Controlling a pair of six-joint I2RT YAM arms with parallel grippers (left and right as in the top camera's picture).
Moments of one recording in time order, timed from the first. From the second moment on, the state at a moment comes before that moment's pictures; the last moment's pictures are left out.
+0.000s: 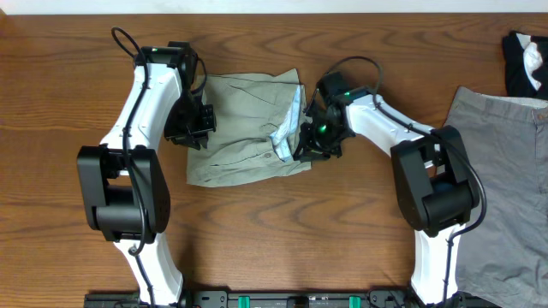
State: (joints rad) left arm -0.07 2.03 1.66 -1.37 0.14 -0.21; right arm 0.39 2.15 1.45 -0.80 -0.62 0.39
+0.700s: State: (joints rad) left arm 0.02 2.03 1.66 -1.21 0.27 -0.19; right arm 0.48 1.97 1.45 -0.50 -0.74 0.12
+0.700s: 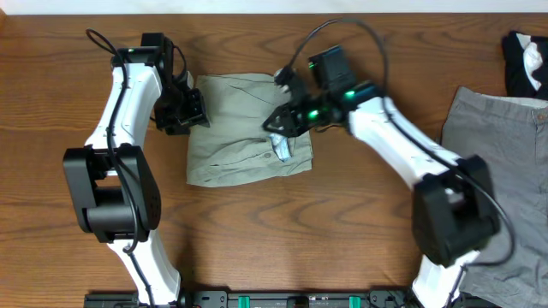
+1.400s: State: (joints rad) left arm 0.08 2.03 1.66 -1.15 0.26 -0.17; right arm 0.46 2.21 1.45 -0.69 -0.85 0.36
